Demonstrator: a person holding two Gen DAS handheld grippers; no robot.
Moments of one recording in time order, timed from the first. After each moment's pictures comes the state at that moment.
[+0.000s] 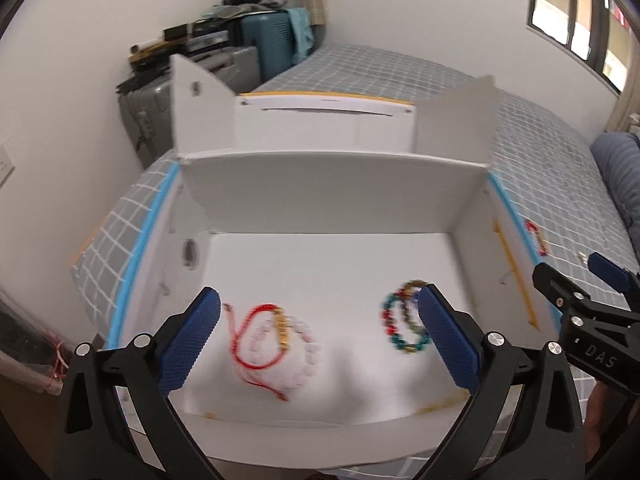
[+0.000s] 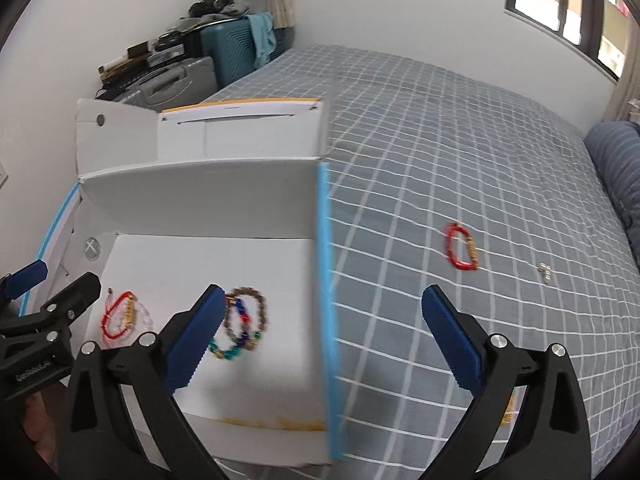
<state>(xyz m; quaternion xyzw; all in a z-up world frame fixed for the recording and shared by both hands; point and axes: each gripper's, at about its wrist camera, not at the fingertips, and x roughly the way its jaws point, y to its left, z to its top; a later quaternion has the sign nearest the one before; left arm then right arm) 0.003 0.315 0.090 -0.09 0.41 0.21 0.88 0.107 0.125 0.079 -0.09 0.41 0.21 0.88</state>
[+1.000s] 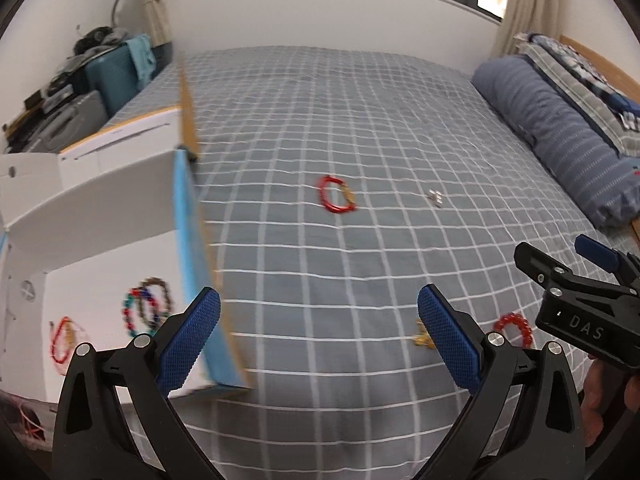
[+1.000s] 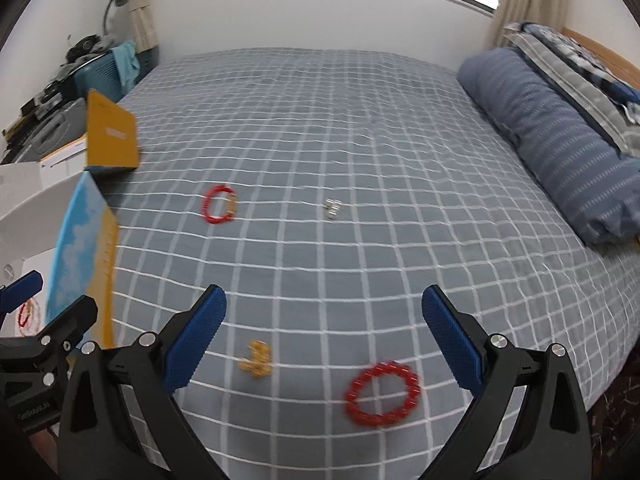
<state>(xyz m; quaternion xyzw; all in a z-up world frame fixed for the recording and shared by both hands) 0.071 0.070 0.068 -0.02 0.43 0.02 0.90 0.118 -0.135 0.071 -0.03 0.43 0.03 0.90</state>
